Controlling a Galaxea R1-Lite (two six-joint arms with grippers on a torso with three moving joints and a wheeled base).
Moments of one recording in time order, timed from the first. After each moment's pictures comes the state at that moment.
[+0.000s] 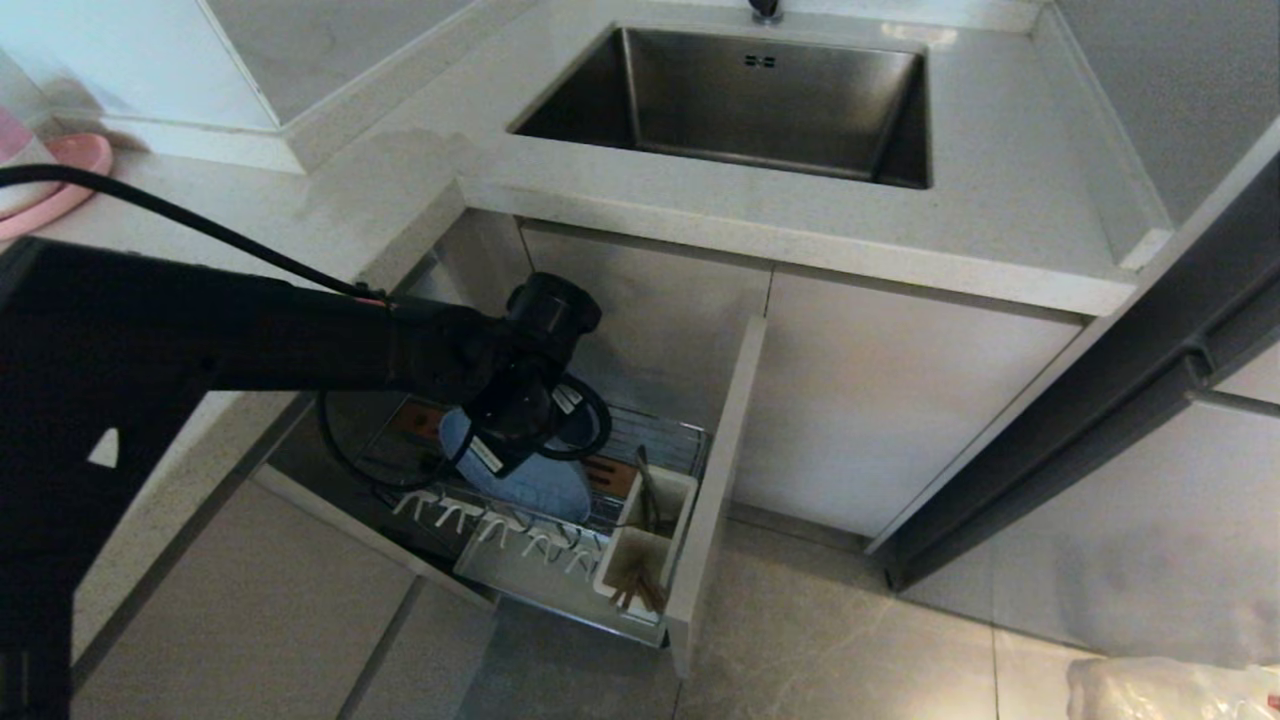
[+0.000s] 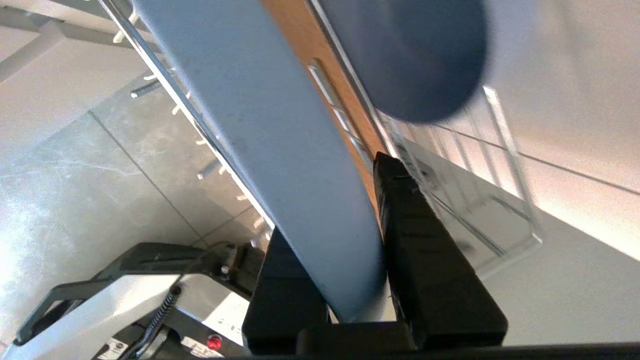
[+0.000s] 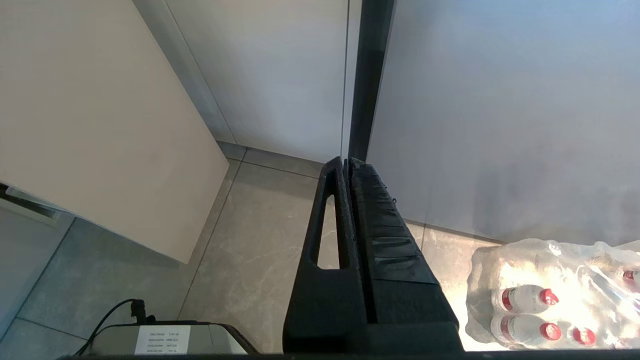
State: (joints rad) left arm -0.51 2.06 -1.59 0.41 0.50 -1.08; right arm 0.00 0.00 0.00 0.00 -0.01 0.02
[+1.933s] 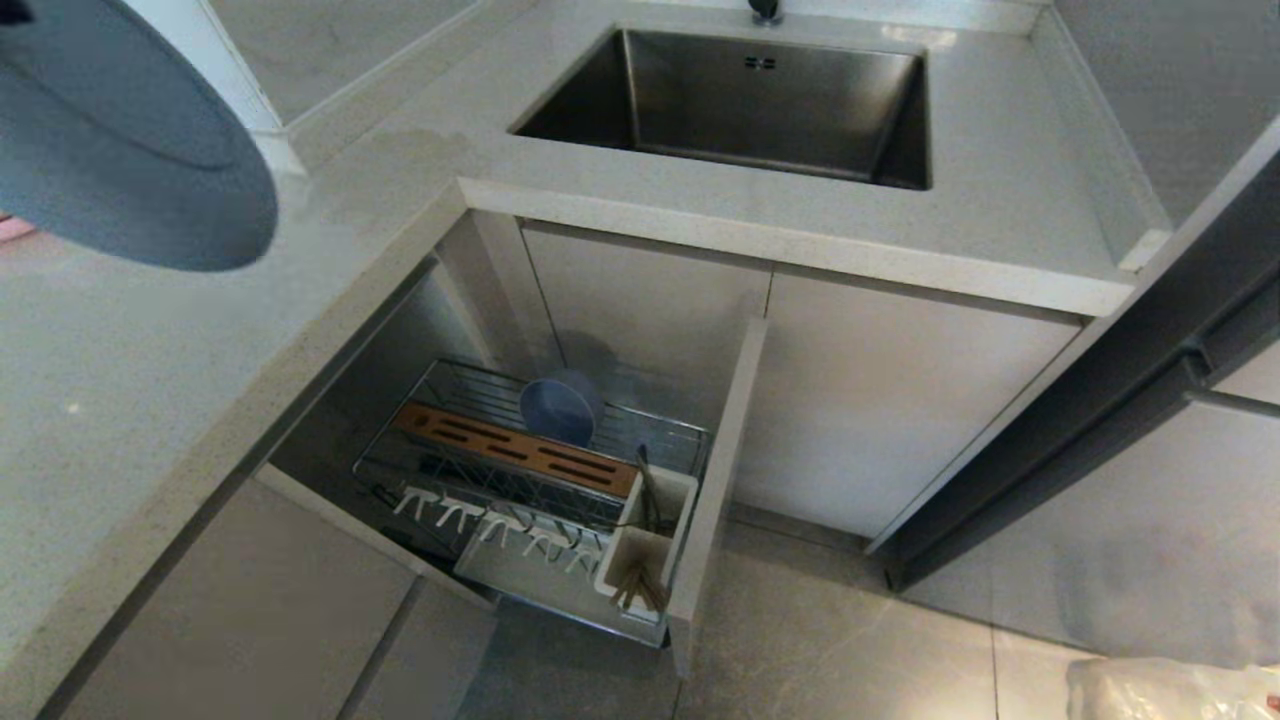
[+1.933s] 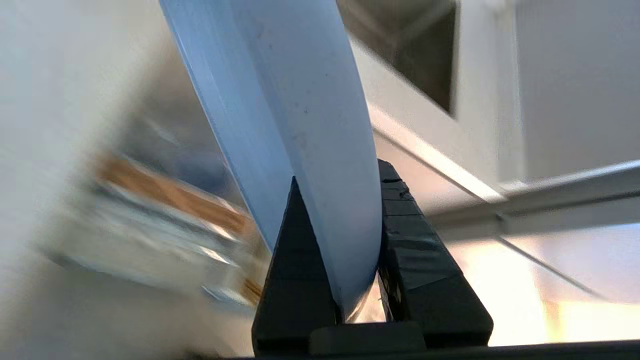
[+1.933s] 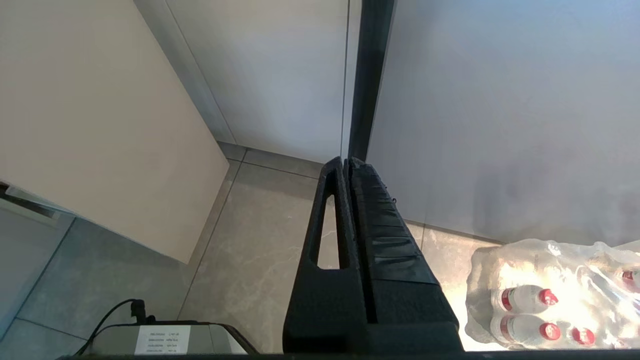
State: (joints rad) left arm -0.56 1.11 -1.69 0.61 0.28 -0.46; right arm 0.00 0.00 0.00 0.00 -0.01 0.02
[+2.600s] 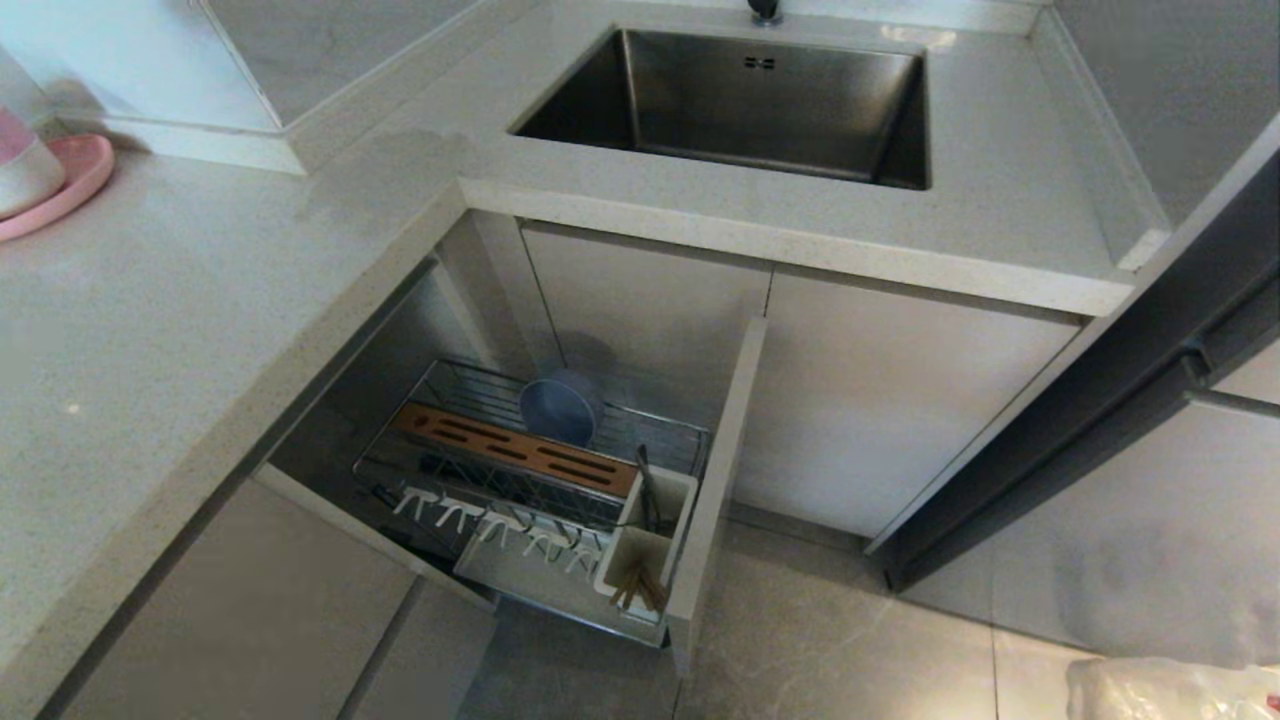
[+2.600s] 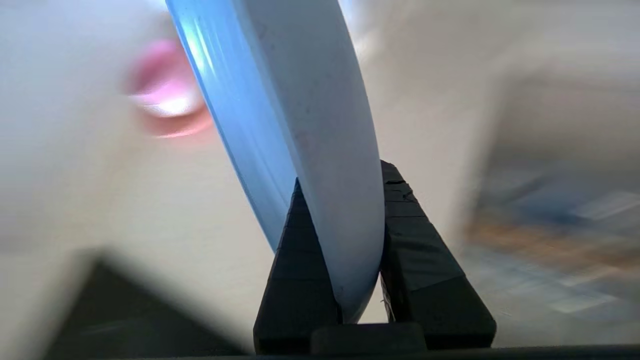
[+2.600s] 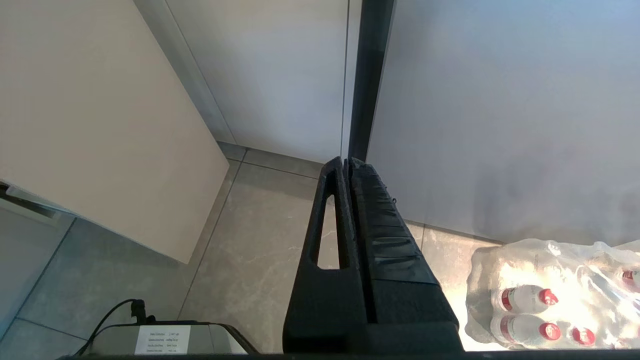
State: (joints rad) left arm 0.11 1.11 -1.73 0.62 0.19 0.36; right arm 0.00 0.00 0.00 0.00 -0.01 0.02
